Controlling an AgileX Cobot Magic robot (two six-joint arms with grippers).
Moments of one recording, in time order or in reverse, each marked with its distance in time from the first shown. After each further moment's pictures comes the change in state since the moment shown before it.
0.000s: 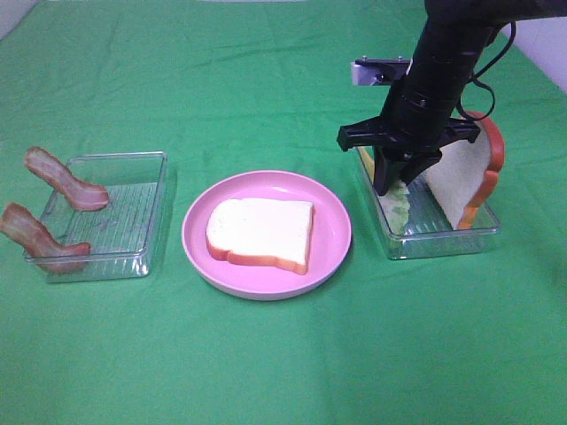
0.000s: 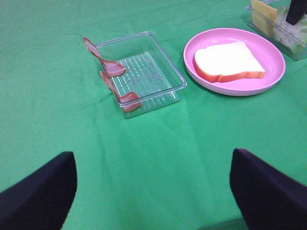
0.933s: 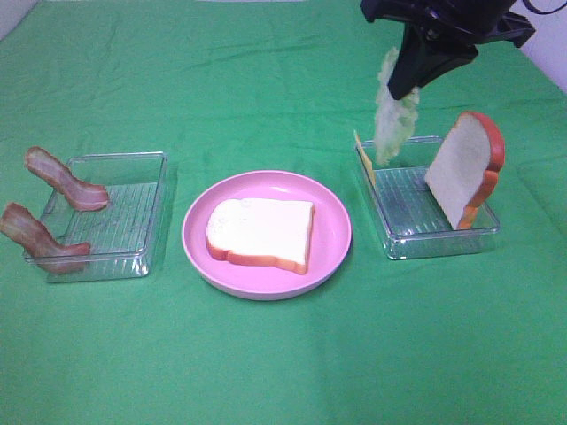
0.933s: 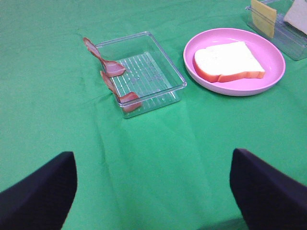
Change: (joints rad) left arm 0.000 0.000 0.000 0.000 0.000 0.000; right arm 0.000 -0.339 0.000 0.168 0.097 -0.041
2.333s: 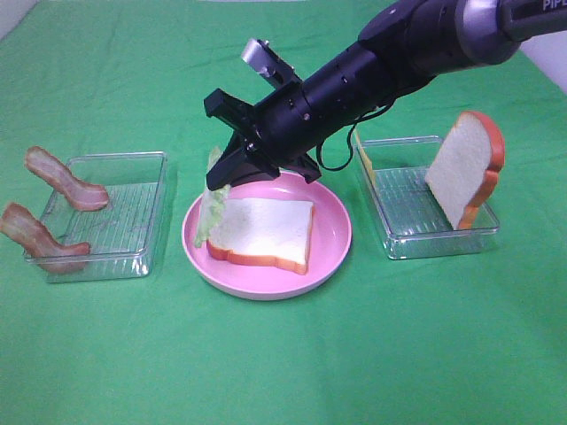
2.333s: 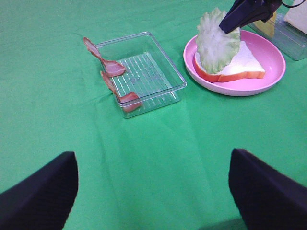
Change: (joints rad) left arm 0.000 0.000 0.000 0.000 0.000 0.001; right arm 0.153 0.390 0.077 0.756 -0.265 -0.457
